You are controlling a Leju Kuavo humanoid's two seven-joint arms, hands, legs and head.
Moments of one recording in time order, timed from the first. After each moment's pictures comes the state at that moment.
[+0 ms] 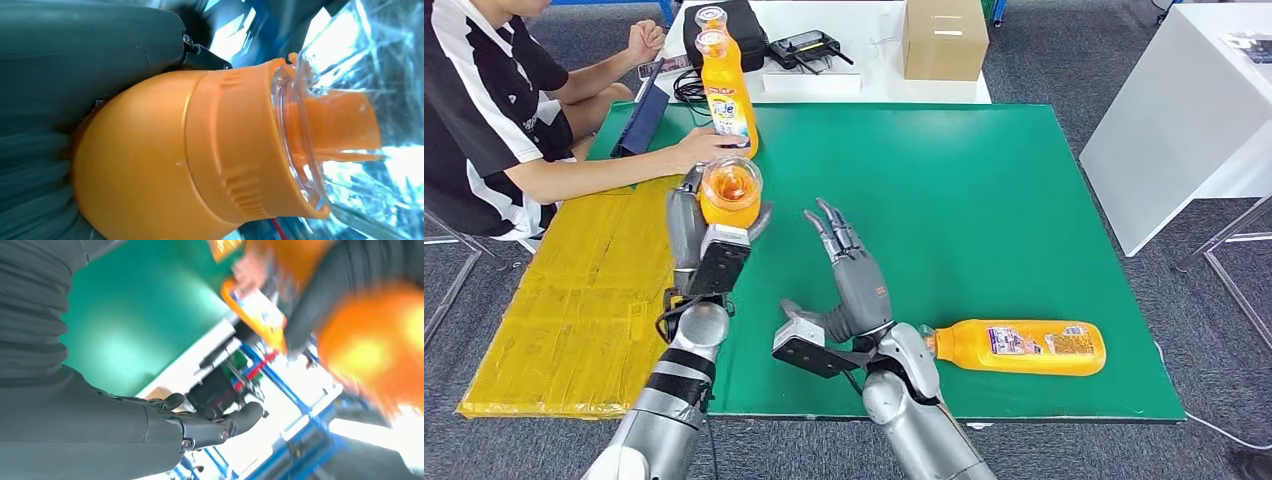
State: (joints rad) left arm -0.42 -0.29 0.01 -1.18 -0.70 0.63 -0.59; right arm -0.34 0.34 0.50 -1.08 0.73 -0.43 -0.39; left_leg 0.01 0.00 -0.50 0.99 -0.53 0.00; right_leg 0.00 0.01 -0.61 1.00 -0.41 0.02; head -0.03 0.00
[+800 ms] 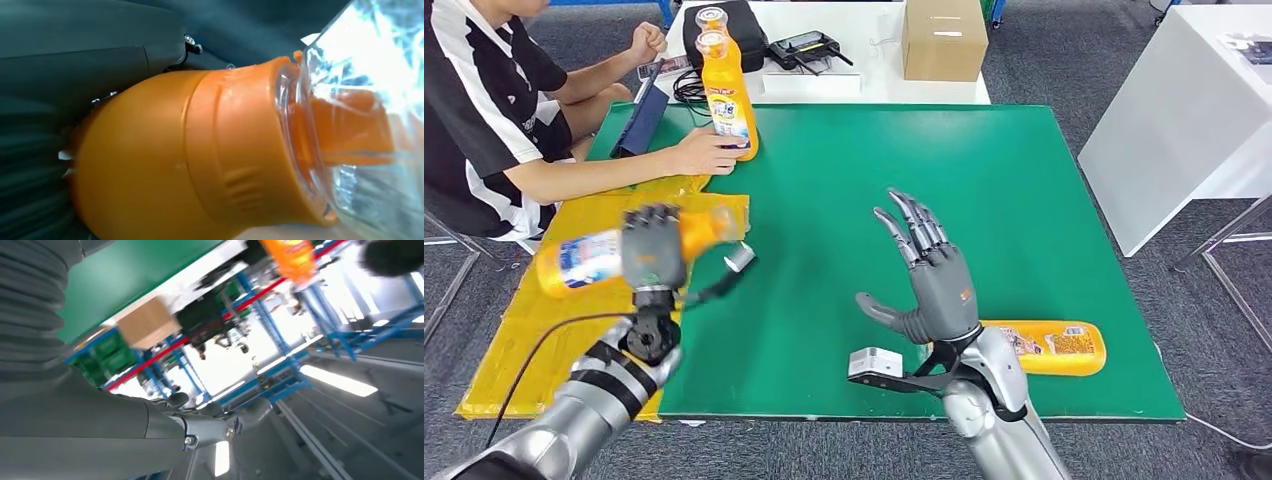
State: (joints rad) left arm -0.45 0.20 -0.55 -0.94 -1.55 0.70 0.57; right arm -0.26 0.05 0.50 -1.44 0.82 -0.44 -0.36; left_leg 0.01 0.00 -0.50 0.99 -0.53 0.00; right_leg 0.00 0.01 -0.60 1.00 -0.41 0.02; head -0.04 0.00
